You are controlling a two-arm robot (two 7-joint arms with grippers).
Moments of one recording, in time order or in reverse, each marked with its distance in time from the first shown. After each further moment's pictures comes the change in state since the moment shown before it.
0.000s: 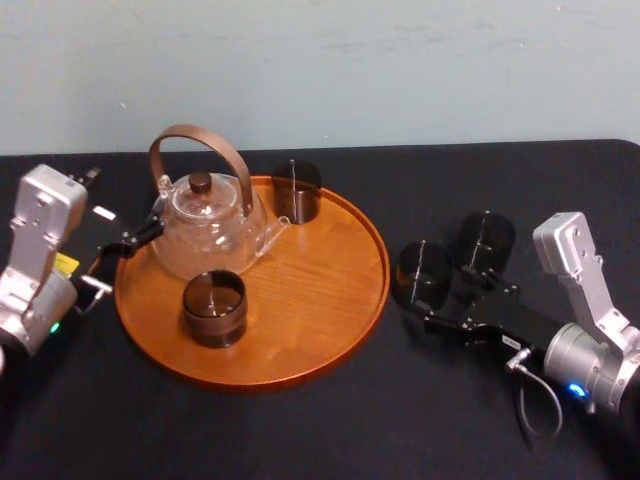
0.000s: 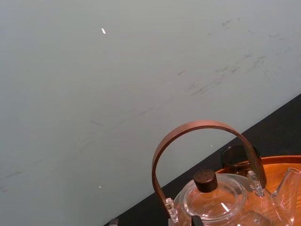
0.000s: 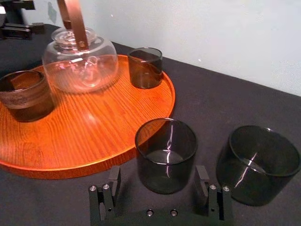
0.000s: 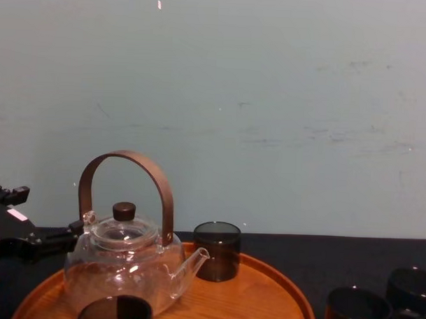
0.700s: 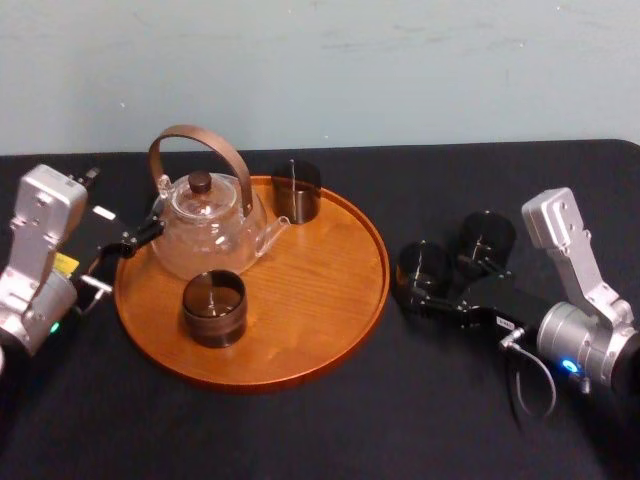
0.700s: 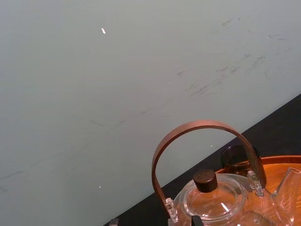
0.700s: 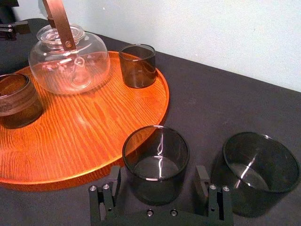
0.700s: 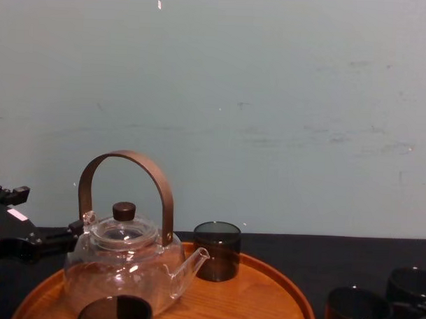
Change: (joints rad) left arm 0.000 0.000 0.000 0.000 0.000 0.000 0.000; right arm 0.070 -0.028 0.002 0.031 -0.009 0.104 0.014
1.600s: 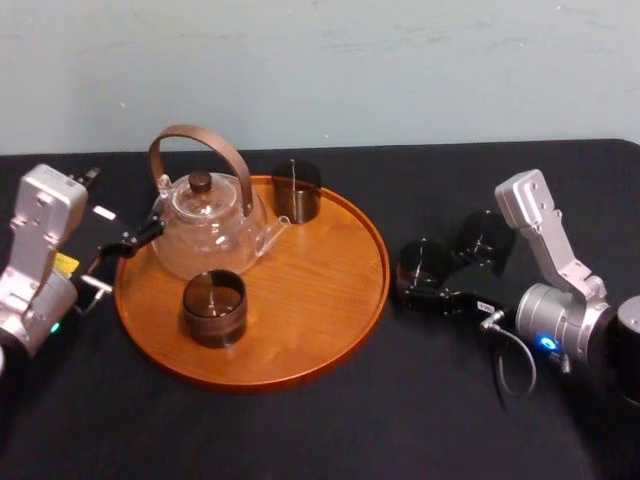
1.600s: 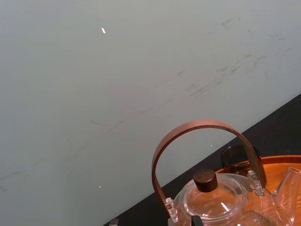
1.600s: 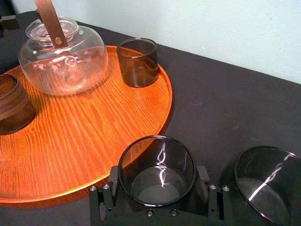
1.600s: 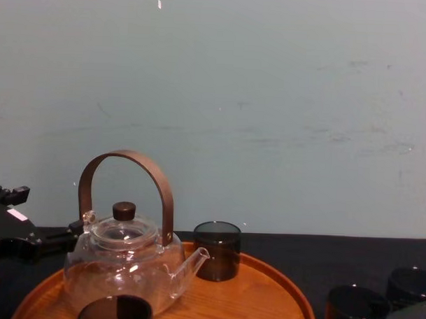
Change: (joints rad) left arm 0.000 0.000 0.000 0.000 0.000 0.000 0.000; right arm 0.116 -0.036 -0.054 0.114 0.003 0.045 0.028
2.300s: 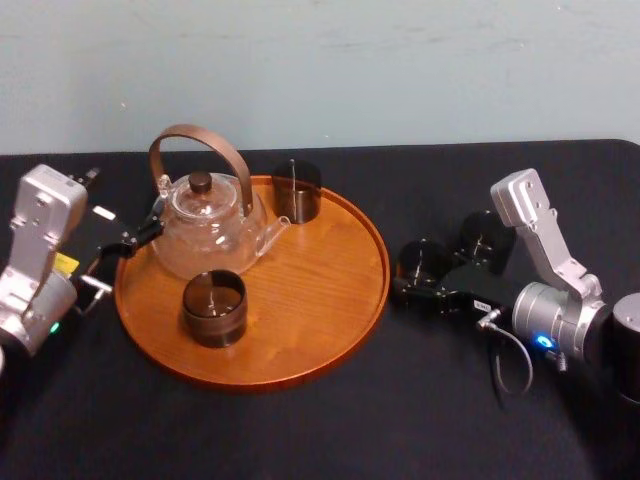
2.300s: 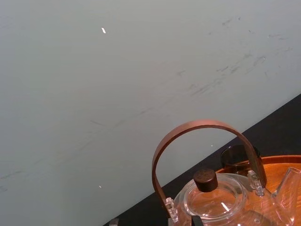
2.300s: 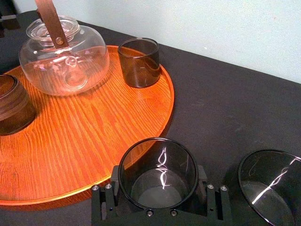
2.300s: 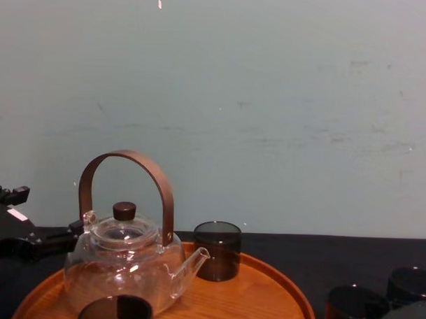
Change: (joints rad) left arm 0.000 0.000 0.000 0.000 0.000 0.000 0.000; right arm 0.012 -0.005 -0.008 0.013 0.000 -0.001 0.004
